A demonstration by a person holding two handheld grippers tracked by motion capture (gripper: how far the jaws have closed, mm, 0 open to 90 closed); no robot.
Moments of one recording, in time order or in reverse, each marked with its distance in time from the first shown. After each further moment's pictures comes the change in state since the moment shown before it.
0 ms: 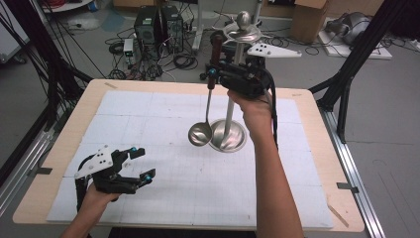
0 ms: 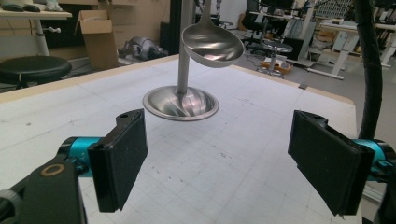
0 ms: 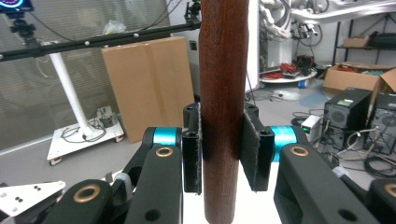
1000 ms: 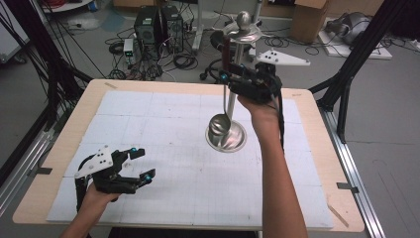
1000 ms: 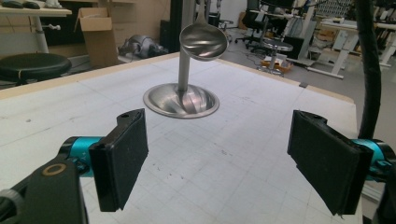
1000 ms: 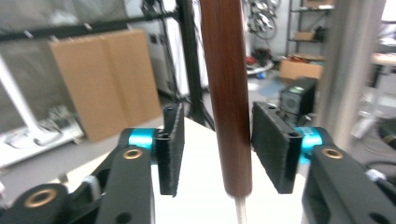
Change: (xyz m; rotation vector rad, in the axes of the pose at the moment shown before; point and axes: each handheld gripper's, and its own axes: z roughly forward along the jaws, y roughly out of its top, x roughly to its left) left arm 0.003 -0.002 0.000 0.007 0.004 -0.008; right arm -0.011 -0.019 -0.020 0.042 -0.182 -0.019
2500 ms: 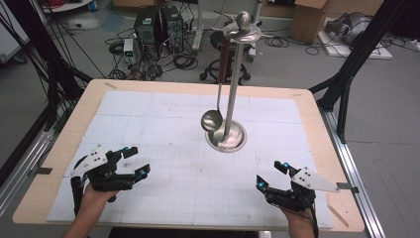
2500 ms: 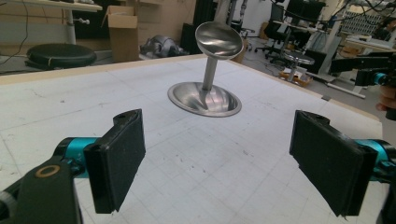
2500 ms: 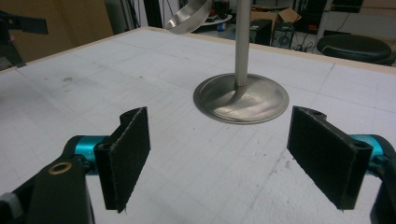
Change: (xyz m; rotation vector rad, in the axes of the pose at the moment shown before) left arm 0.010 -0.009 -0.007 -0.021 0.086 -0.074; right arm 0.017 -0.220 -0.142 0.111 -0.169 0.008
